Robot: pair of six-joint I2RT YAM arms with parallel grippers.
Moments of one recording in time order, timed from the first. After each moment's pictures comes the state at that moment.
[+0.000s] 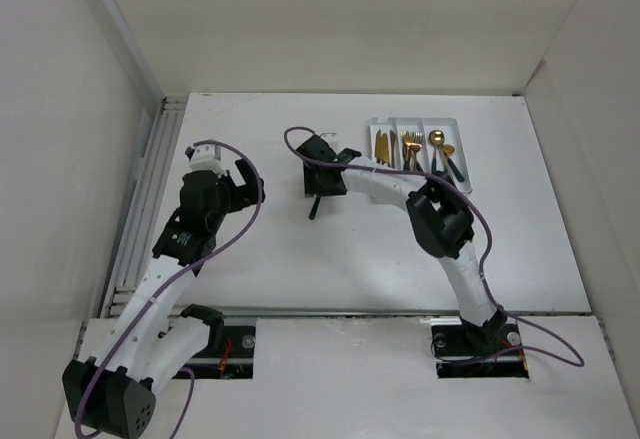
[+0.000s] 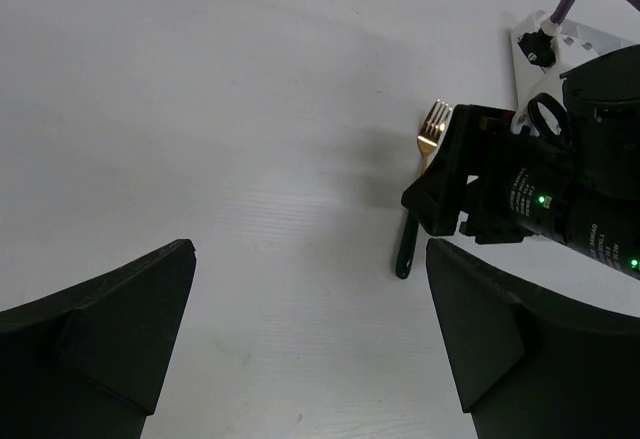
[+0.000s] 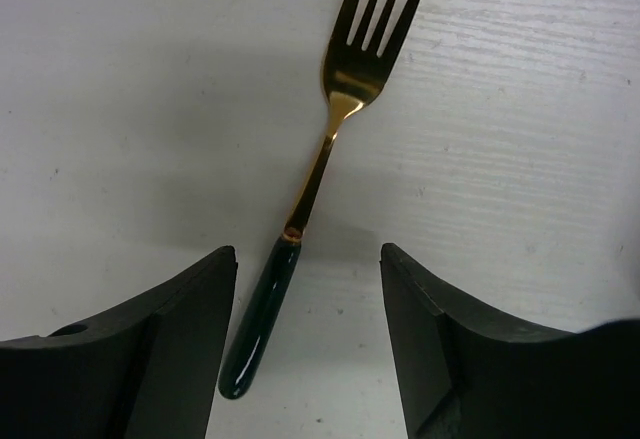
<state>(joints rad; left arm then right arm) -0.29 0.84 0.71 -0.25 -0.13 -0.44 0.78 2.23 1.79 -0.59 0.31 0.62</state>
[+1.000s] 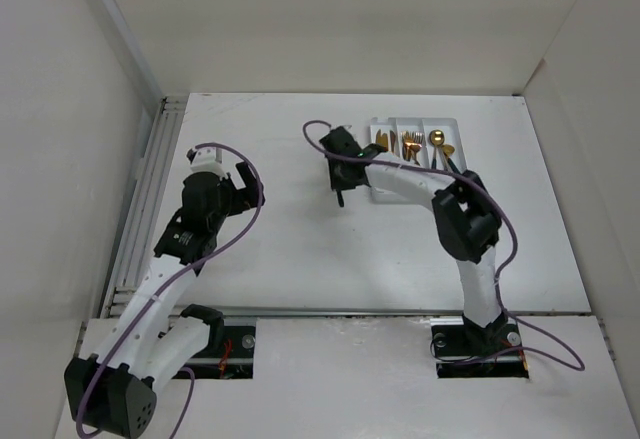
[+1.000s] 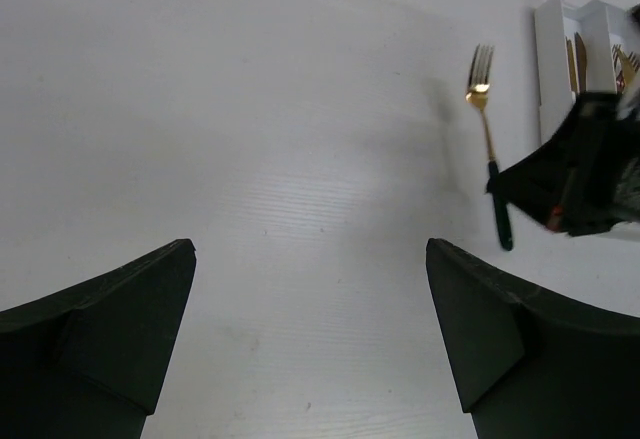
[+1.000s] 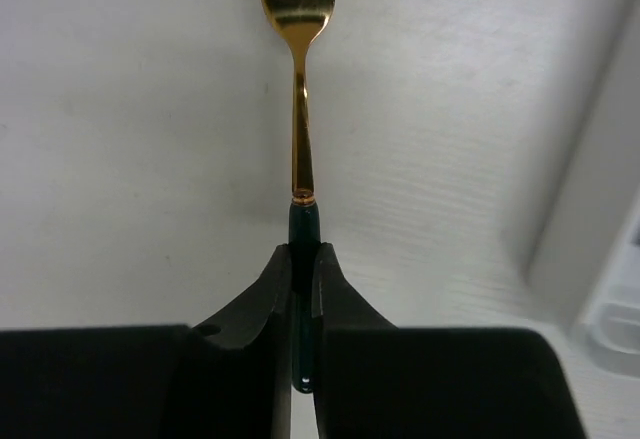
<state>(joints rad) -0.28 0.84 0.68 -0.27 -0.14 -0.44 0.72 2.11 1.63 -0.53 0.27 0.50</state>
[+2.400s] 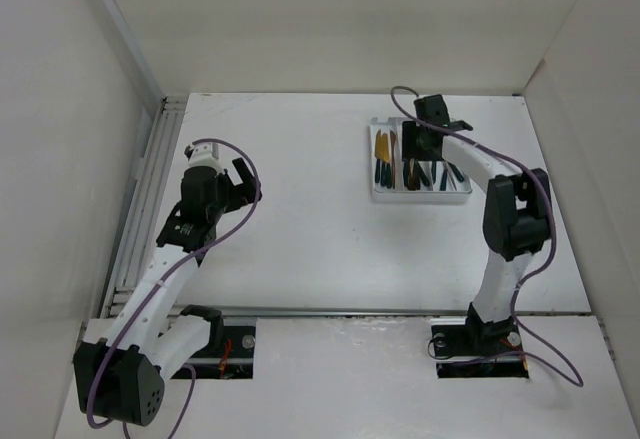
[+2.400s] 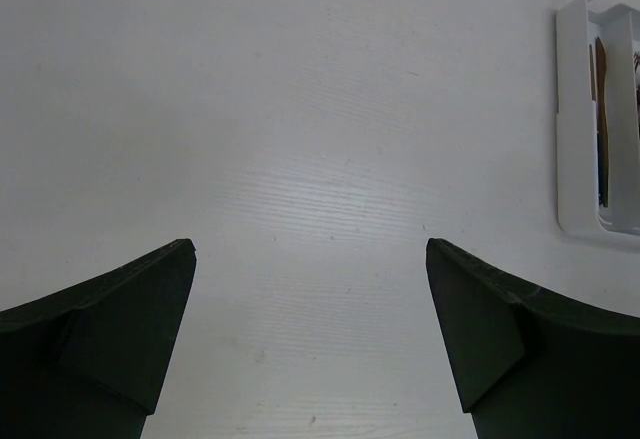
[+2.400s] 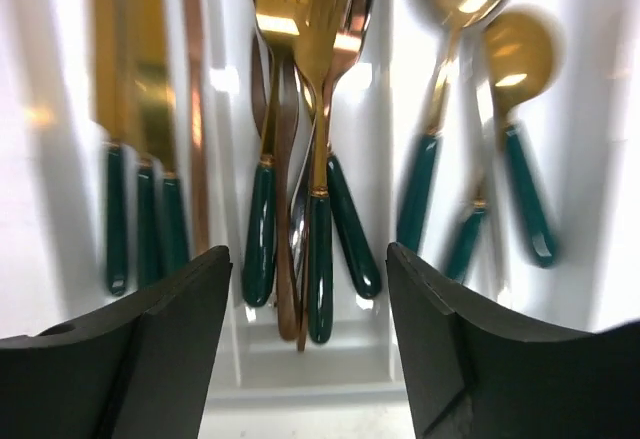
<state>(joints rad) -0.21 0.92 0.68 -0.23 -0.07 -0.45 0.24 1.94 1.49 -0.50 0.21 0.20</state>
